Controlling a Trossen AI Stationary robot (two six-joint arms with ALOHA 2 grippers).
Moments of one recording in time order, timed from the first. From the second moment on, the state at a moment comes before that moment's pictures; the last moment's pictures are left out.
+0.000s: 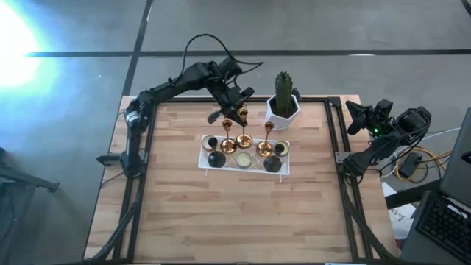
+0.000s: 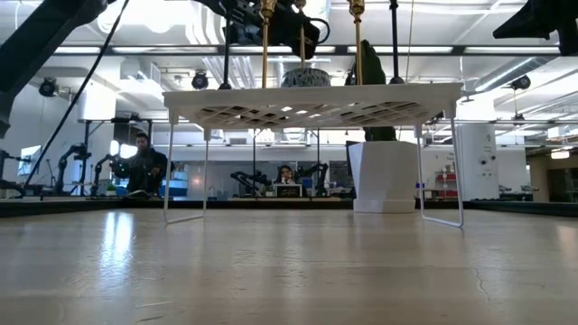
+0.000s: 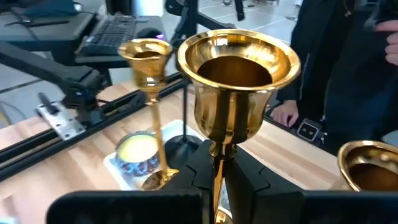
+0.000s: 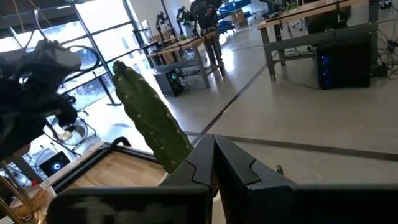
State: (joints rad) left arm 0.51 1.96 2.06 -1.08 1.19 0.99; right arm 0.63 0.37 0.93 -1.56 1.46 1.35
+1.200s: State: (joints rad) left arm 0.47 1.96 1.99 -1.05 1.19 1.05; right arm 0.63 0.37 0.93 -1.56 1.46 1.35
